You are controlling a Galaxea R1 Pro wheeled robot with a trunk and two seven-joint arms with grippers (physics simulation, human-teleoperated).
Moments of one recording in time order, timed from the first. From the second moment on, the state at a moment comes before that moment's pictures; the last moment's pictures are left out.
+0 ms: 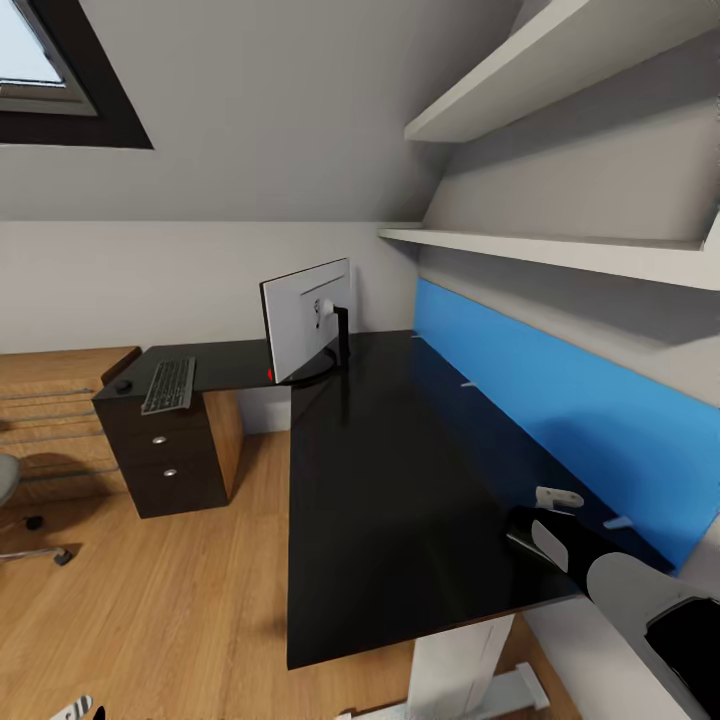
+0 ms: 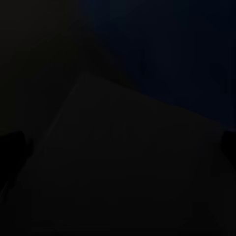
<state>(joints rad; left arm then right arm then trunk) -0.02 0.15 0.36 -0.79 0.37 -0.13 0.08 -0.93 -0.22 0.53 -0.19 -0.69 0.16 -0.23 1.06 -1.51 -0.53</state>
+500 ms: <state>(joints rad) -0.02 0.15 0.36 -0.79 0.37 -0.13 0.08 -0.93 -0.22 0.53 -0.19 -0.69 0.16 -0.23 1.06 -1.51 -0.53</state>
